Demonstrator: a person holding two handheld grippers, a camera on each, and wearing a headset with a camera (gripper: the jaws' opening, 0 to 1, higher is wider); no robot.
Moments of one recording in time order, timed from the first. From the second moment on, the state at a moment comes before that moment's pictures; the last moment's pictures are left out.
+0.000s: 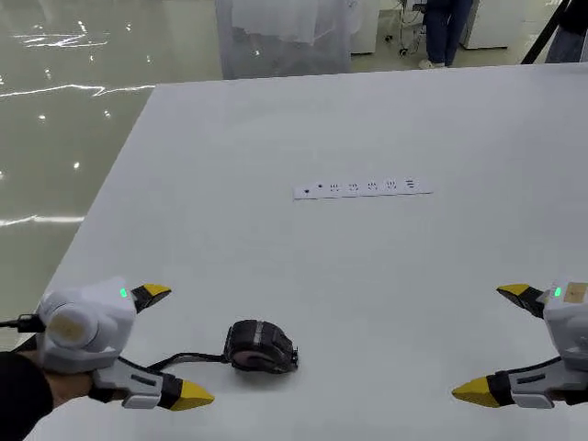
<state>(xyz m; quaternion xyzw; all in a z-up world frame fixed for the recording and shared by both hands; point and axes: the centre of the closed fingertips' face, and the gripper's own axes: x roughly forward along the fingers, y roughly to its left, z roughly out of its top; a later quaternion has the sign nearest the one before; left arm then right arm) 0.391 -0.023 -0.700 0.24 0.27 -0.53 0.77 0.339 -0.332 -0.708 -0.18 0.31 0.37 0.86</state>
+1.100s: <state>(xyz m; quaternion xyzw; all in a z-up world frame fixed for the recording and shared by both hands) 0.397 -0.085 -0.744 0.37 0.29 -0.60 0.64 0.366 -0.197 -0.732 -0.22 0.28 0.51 0.78</state>
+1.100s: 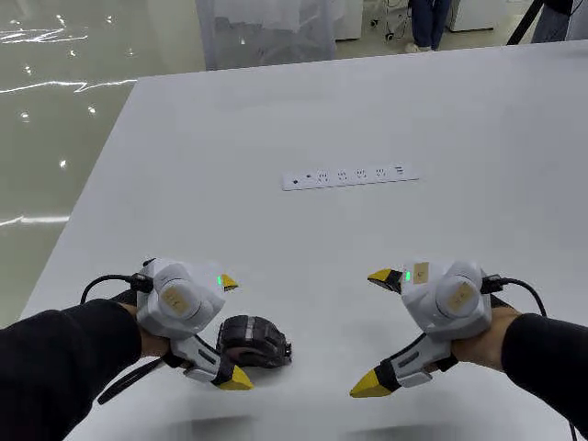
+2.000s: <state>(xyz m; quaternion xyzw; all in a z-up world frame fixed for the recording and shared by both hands) 0.392 -0.093 -0.760 0.38 0.30 -0.61 0.63 0.375 -0.147 -0.756 -0.25 0.27 0.56 0.74</state>
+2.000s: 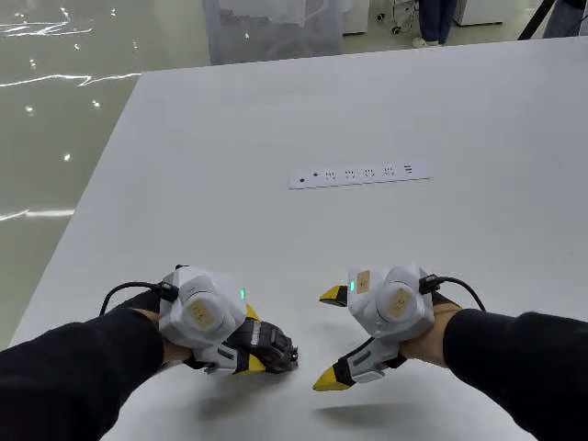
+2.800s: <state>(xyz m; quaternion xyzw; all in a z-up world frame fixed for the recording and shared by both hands) 0.394 -0.093 -0.759 0.35 0.30 -0.62 0.64 0.376 -0.117 -0.785 -0.27 0.30 0.60 0.69</state>
